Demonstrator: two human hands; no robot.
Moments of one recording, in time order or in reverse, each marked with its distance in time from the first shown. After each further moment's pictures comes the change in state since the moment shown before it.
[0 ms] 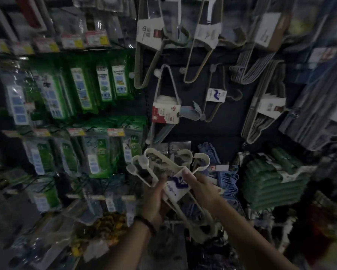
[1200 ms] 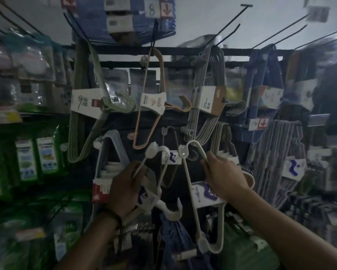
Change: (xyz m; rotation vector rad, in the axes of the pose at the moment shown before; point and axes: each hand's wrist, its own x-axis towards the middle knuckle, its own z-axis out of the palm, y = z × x) left_hand 0.209 0.147 0.160 0.969 -0.097 0.809; right_hand 0.114 -0.142 -0.256 -1.126 0.687 -0.412
